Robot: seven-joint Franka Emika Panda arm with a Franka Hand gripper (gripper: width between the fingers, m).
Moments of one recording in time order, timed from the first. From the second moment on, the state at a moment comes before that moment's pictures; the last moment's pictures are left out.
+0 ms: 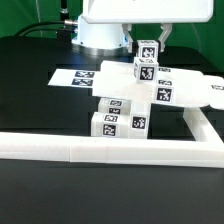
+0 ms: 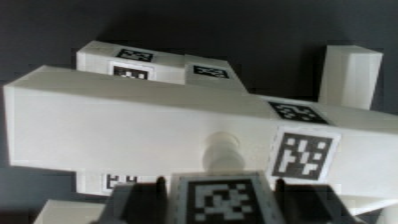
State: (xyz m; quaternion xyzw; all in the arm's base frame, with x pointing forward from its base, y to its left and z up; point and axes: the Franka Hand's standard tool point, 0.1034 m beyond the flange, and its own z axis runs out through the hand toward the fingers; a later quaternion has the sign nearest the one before) arm 0.536 0.051 0.125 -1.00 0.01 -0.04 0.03
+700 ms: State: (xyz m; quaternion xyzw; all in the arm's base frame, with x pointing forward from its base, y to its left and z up) arm 0.523 0.059 0.129 -1.00 0.05 -0.01 0.04
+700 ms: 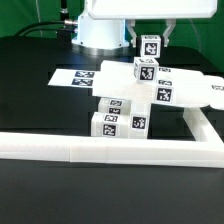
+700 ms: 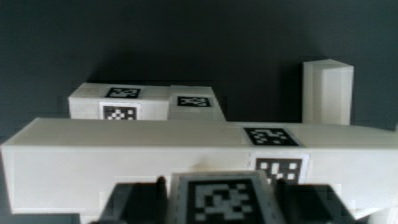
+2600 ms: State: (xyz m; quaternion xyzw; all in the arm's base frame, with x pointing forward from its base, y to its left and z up) arm 0.537 0.061 0.125 -1.00 0.05 -0.01 0.04
